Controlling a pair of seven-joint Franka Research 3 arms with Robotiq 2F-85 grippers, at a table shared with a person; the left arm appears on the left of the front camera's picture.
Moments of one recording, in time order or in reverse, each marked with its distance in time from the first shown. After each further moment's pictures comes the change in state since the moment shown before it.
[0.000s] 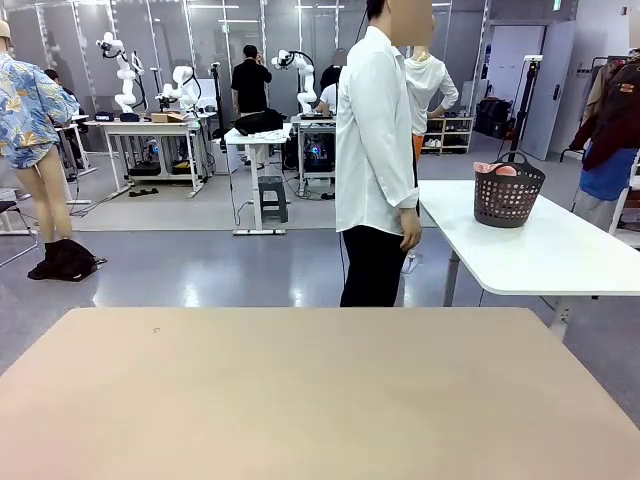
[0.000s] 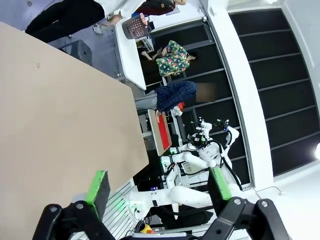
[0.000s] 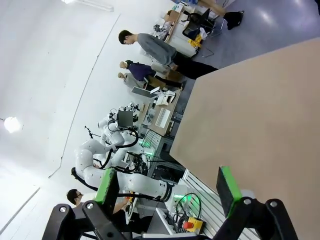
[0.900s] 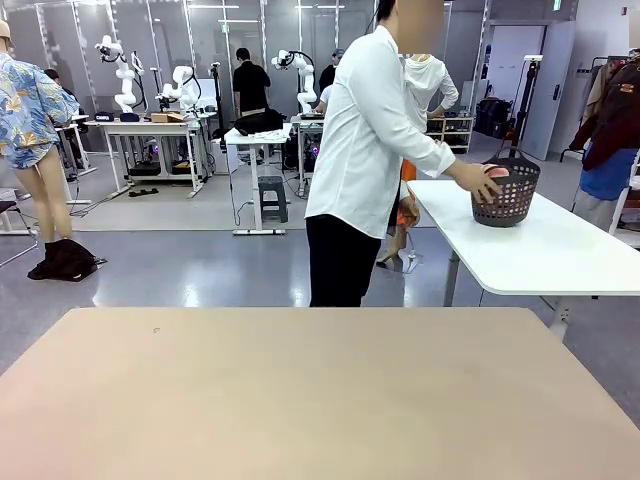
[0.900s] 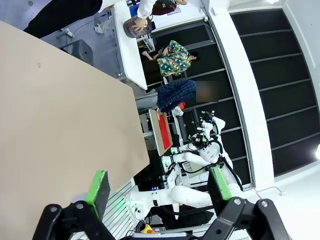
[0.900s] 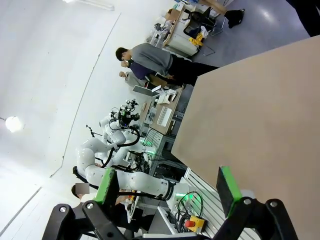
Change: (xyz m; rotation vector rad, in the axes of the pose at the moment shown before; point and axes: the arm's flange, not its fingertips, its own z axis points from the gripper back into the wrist) left arm 0.000 -0.001 0.000 0.006 0.001 0.000; right arm -0.002 0.000 0.000 0.007 0.007 -0.006
